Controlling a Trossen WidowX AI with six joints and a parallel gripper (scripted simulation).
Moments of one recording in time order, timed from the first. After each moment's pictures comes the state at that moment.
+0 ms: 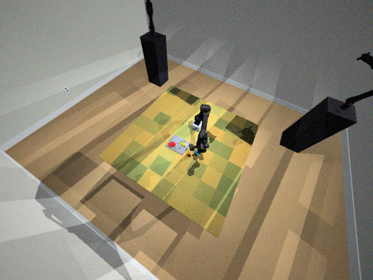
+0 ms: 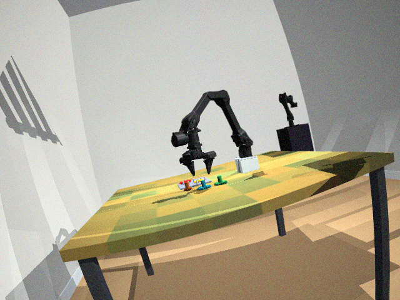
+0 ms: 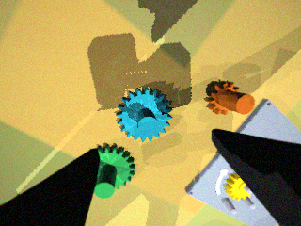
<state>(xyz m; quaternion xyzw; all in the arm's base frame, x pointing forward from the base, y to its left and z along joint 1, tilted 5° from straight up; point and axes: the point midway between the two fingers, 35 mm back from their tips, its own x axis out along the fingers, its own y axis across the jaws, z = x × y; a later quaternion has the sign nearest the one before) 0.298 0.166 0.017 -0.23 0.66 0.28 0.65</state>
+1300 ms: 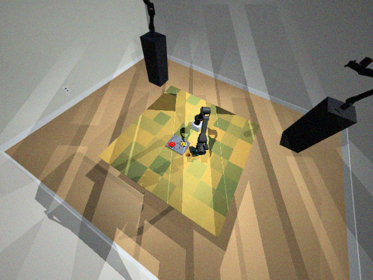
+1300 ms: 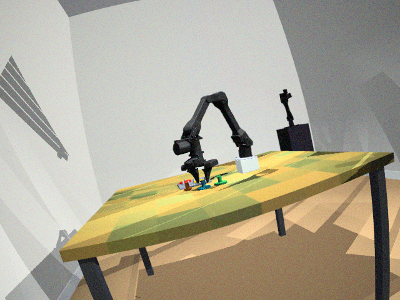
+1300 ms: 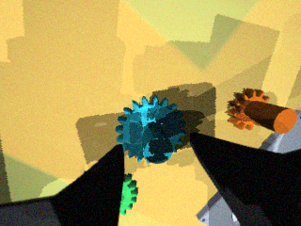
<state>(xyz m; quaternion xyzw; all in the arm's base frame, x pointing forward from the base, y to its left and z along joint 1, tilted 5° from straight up) 0.296 0.171 -0.022 -0.24 0.67 0.28 0.65</state>
